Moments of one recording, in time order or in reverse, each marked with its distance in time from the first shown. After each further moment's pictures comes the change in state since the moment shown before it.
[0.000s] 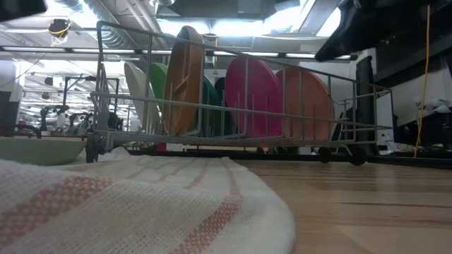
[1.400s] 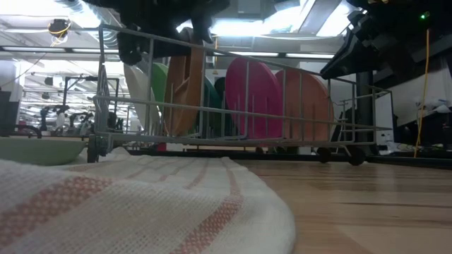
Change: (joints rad) left arm 0.408 0.317 0.000 0.714 -1.001 0.414; right arm -0.001 0.000 -0.104 0.009 0.124 -0.001
